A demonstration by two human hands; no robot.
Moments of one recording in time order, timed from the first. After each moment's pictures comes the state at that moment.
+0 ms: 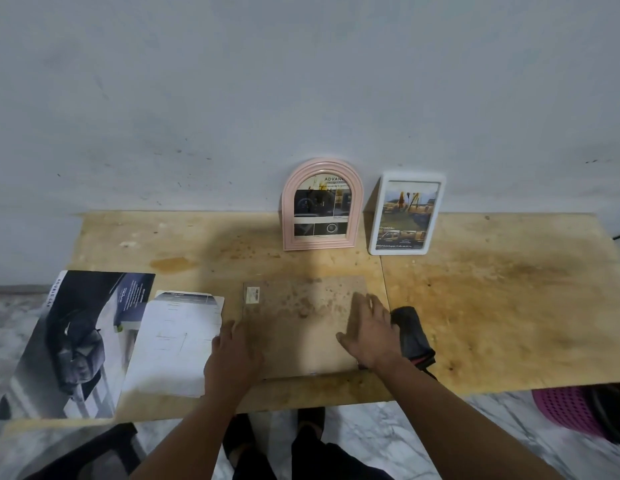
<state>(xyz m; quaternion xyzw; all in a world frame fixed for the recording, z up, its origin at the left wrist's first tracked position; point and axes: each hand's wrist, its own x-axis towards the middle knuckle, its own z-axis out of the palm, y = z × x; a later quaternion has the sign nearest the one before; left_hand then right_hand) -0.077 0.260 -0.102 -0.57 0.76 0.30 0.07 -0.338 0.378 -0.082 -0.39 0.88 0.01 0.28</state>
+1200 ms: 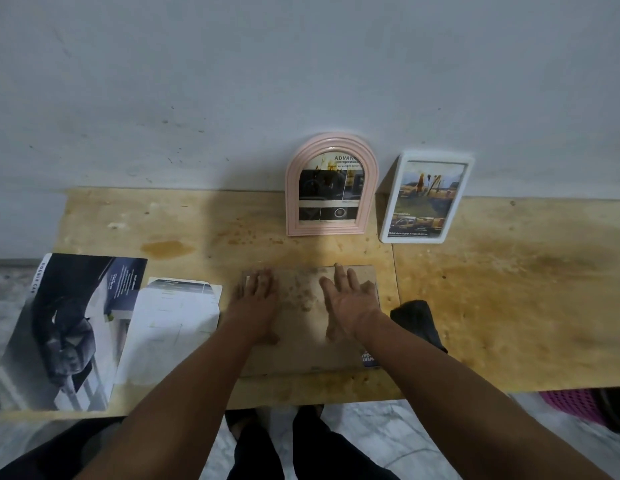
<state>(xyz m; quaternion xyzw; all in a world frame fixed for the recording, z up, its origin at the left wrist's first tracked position) -0.144 0.189 -0.120 -0.33 0.87 0.18 0.32 -0.340 0.294 -0.090 -0.56 0.73 0.27 0.29</state>
